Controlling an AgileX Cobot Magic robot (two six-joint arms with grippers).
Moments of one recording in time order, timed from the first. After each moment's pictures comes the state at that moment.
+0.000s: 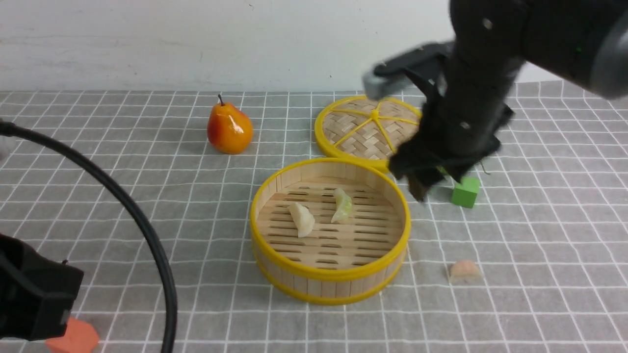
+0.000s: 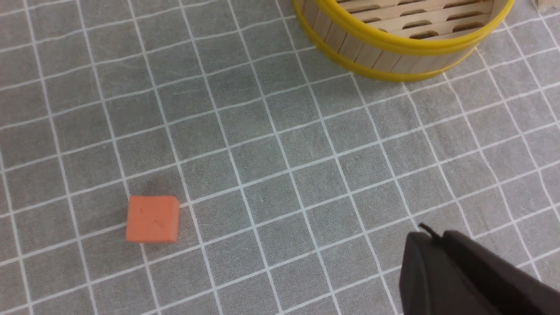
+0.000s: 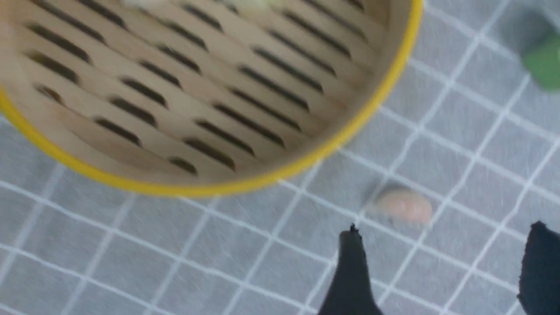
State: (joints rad) right arm 0.45 1.82 -1.65 -0.05 1.22 0.04; left arm -0.57 0.81 -0.97 0.08 1.07 -0.29
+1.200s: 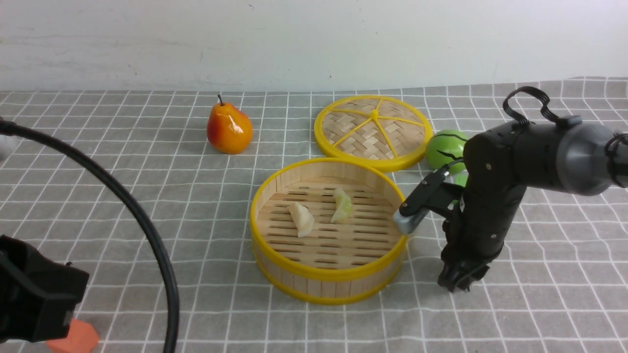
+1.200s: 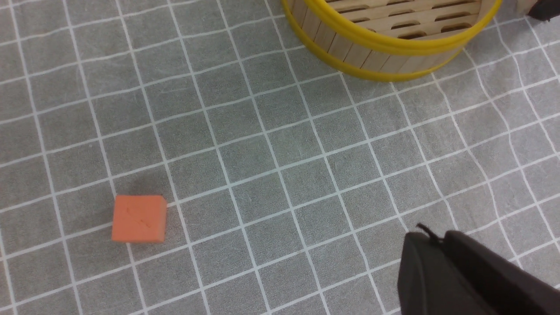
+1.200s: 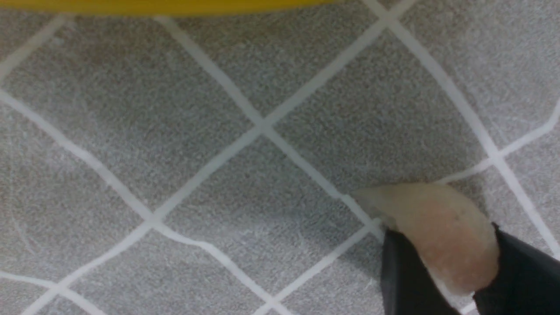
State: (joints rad) right arm 0.36 1.98 -1.33 -0.05 0.86 -0.41; left arm -0.57 0.81 -0.97 0.06 1.07 -0.29
